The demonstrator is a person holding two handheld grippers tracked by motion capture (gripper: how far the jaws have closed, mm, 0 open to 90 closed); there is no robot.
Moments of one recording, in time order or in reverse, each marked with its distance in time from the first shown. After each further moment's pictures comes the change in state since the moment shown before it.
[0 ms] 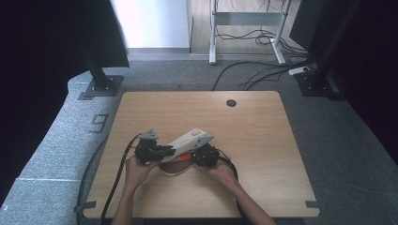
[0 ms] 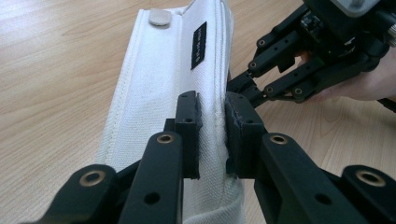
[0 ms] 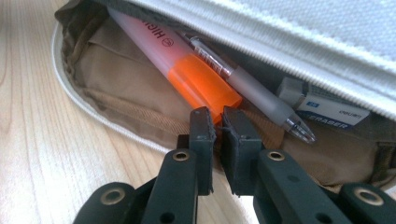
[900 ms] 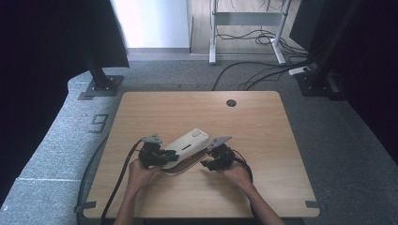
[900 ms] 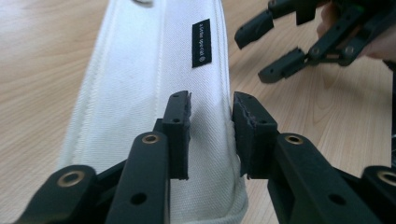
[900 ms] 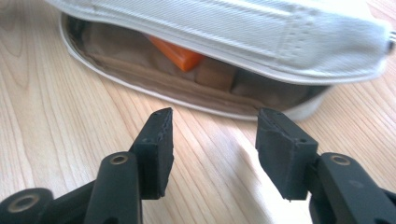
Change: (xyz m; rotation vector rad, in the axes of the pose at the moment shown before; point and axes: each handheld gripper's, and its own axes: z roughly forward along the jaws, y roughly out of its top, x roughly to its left) left arm -0.005 -0.011 0.016 0.043 -0.047 -0.004; right arm -0.018 -0.029 -0.043 -0.016 -0.002 0.048
